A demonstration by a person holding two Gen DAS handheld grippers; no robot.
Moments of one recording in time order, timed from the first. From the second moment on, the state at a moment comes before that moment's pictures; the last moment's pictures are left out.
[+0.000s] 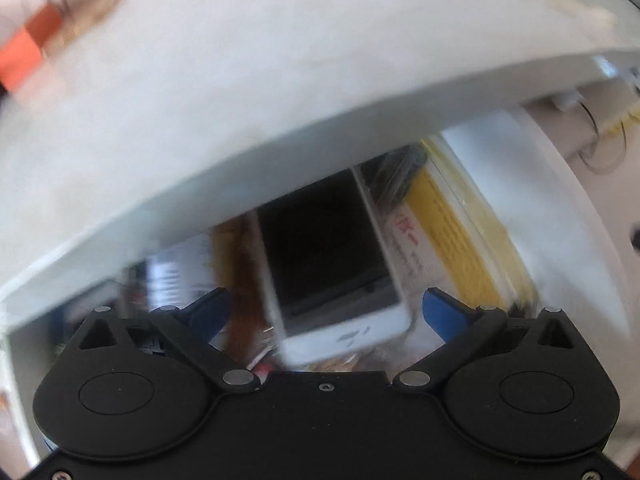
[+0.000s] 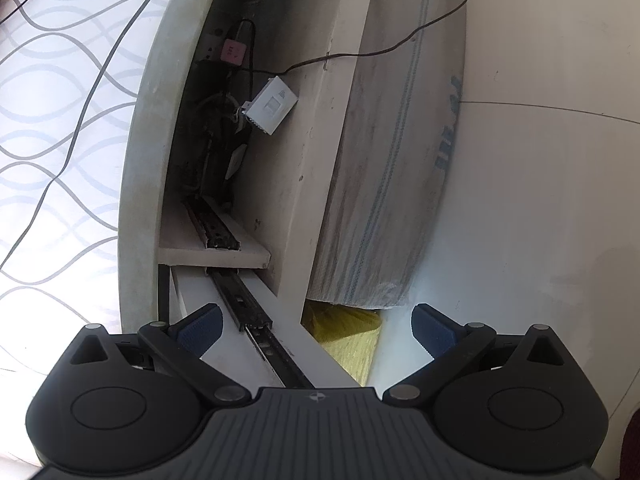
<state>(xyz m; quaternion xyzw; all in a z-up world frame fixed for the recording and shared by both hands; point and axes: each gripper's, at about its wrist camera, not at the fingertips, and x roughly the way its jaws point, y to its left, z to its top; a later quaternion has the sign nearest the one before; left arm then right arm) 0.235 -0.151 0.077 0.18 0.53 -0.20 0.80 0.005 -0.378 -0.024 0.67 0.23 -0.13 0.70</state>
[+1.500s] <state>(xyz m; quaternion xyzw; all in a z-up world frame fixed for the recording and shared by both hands) 0.170 -0.076 0.196 0.06 0.49 -0.31 0.82 0.003 -0.404 0.036 0.62 0.10 -0.17 0.76</state>
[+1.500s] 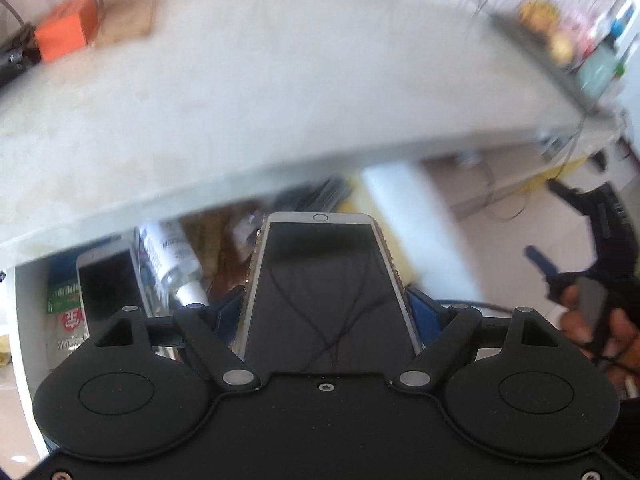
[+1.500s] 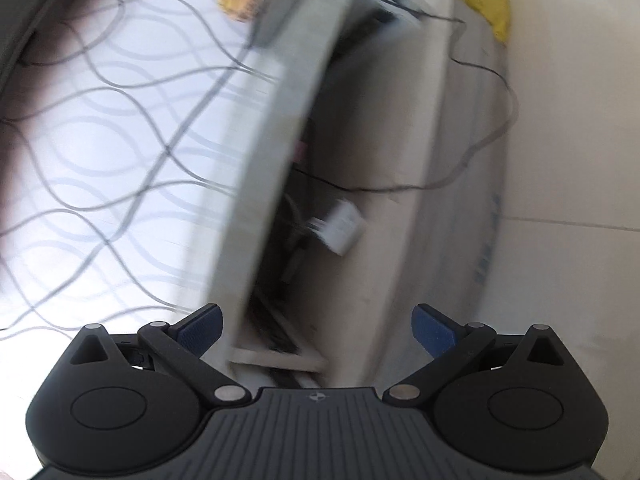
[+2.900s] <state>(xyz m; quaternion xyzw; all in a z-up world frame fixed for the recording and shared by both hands) 0.488 -0.099 0.186 0.00 0.33 0.00 0.94 0.089 -0.349 0.069 0.55 0.14 -0.06 0.82</state>
